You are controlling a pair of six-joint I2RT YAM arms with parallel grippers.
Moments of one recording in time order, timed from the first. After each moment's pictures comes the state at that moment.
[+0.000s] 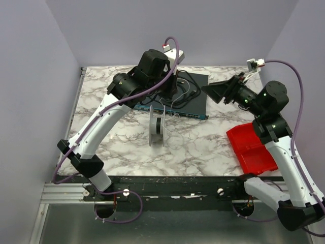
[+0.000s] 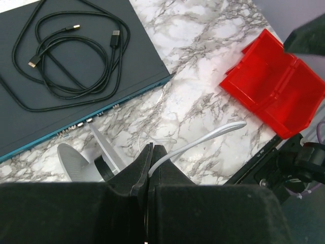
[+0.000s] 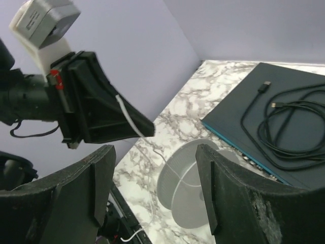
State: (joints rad) left arm -0.77 1.61 2.07 -0.99 0.05 -0.23; right arm 0.23 0.97 1.15 -0.08 -0.58 0.63
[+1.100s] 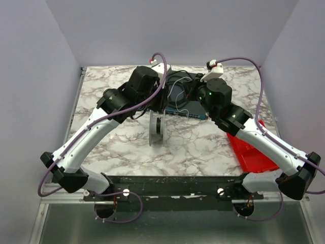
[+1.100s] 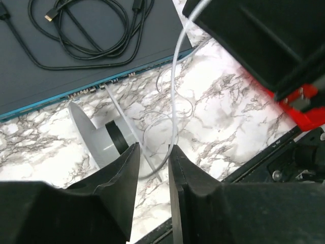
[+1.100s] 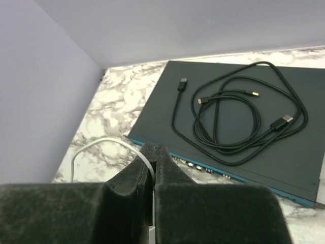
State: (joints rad) left arm -0.79 1.47 1.83 -0.96 -0.06 -0.28; right arm 0.79 1.28 1.29 -0.11 0.42 0.46
